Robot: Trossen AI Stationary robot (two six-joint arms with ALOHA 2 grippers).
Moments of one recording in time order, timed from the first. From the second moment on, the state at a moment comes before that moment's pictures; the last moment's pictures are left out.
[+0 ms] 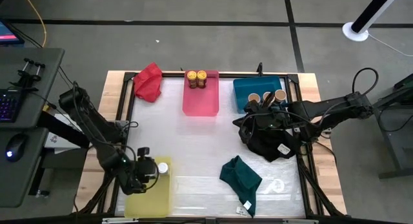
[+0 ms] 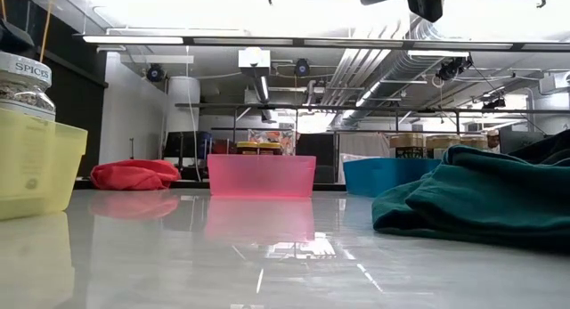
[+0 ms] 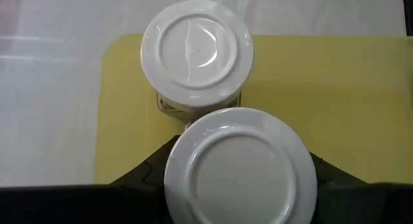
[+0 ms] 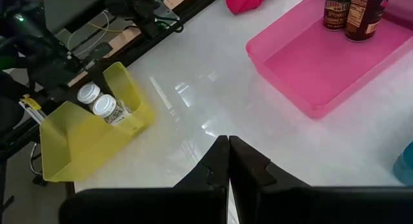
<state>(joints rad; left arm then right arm) -0.94 1.34 0.81 -0.71 -0.41 -0.91 0.21 1.24 1.18 -0.61 0.36 0.74</state>
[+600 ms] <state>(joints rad) -0.90 1.34 0.77 -0.70 -0.42 -0.91 0.21 1.24 1.18 -0.61 0.36 0.74</state>
